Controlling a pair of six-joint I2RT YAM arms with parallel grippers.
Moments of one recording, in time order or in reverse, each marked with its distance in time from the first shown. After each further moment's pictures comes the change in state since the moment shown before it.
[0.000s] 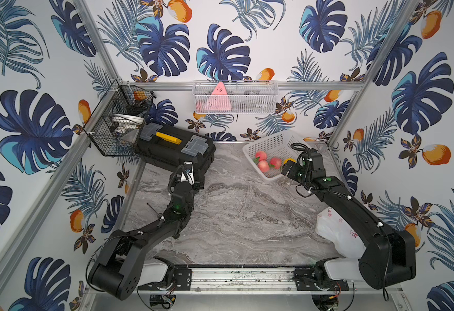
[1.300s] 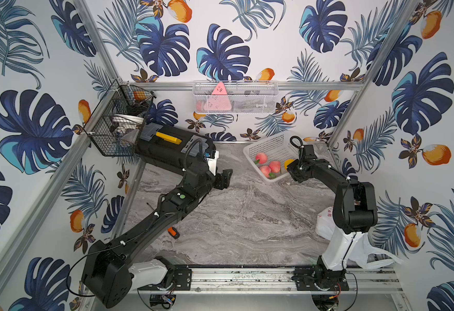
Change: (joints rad) left arm -0.197 -0.025 0.443 -0.702 0.475 -0.415; right arm -0.156 0.549 0.314 -0.080 -0.143 0.391
